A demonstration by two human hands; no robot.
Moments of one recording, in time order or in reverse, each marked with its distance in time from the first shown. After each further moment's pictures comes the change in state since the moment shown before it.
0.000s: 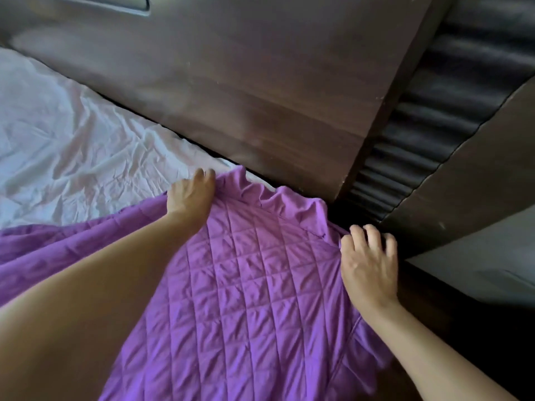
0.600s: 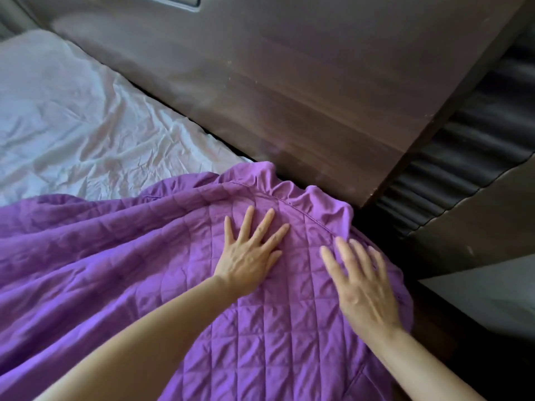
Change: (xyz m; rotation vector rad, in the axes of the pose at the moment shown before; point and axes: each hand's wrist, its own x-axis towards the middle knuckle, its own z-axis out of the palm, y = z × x) left_hand -0.082 0.047 0.065 -0.173 -0.014 0.303; right_hand -0.013 -0.018 0.004 0.114 -0.037 -0.265
